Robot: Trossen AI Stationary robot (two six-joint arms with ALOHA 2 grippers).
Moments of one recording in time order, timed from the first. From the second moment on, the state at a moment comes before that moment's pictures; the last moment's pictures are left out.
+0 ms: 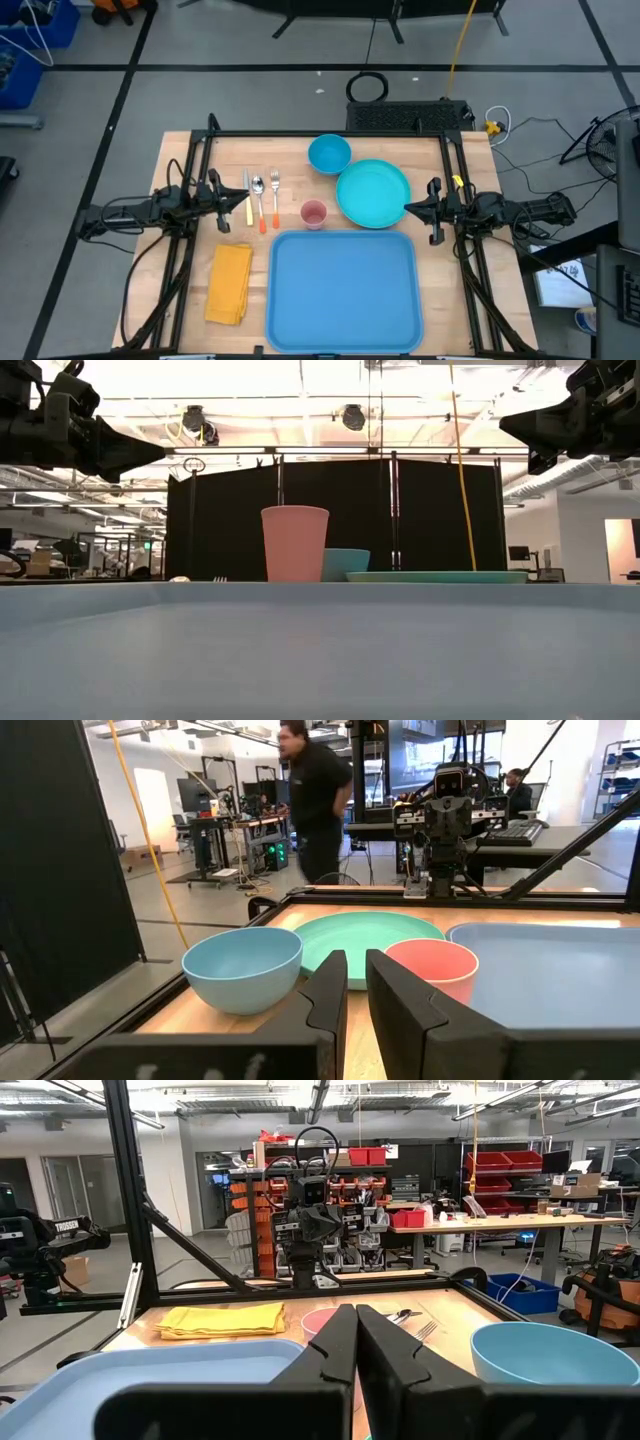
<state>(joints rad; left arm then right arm) 0.07 0.01 0.01 0.06 -0.19 0.07 0.14 0.00 0.01 0.13 0.21 0.02</state>
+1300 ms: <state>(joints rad) 0.06 0.01 0.01 0.16 -0.16 -0.18 0.14 0.00 0.01 0.20 0.21 -0.13</state>
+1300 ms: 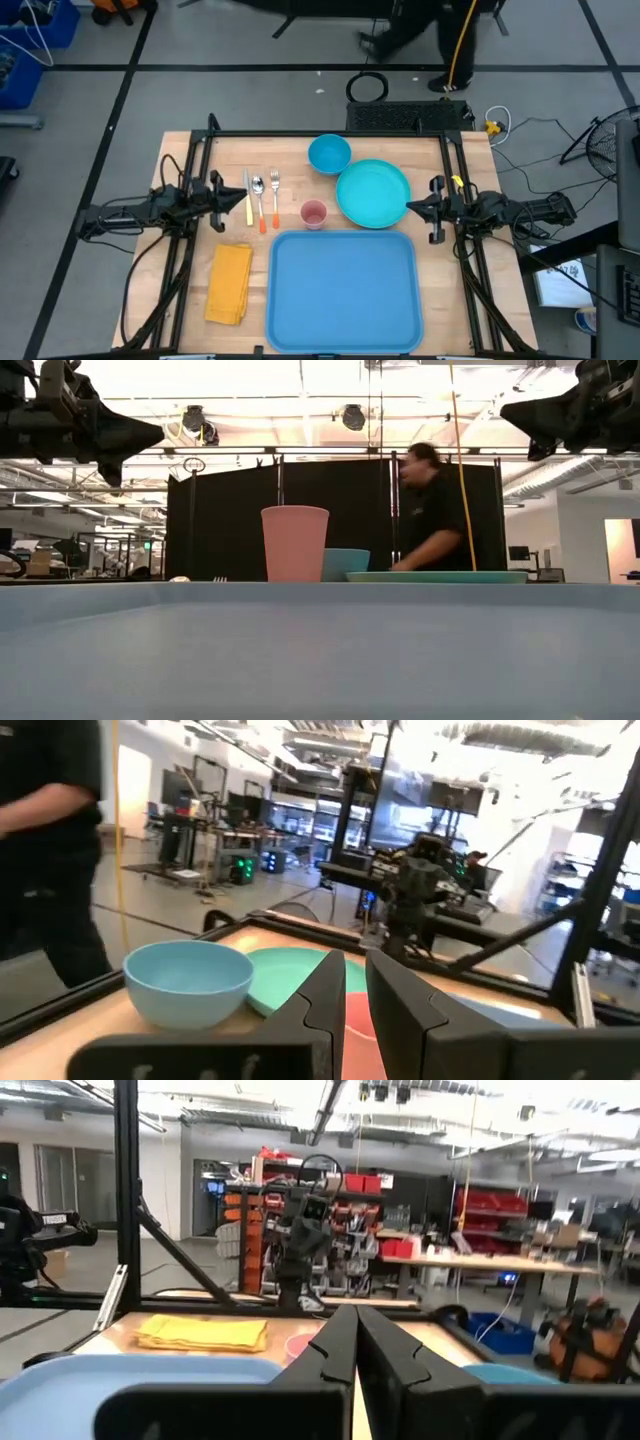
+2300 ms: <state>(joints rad) 0.07 0.01 0.01 0.19 -0.24 -0.16 -0.54 1.13 0.97 -0.74 0.28 0.14</state>
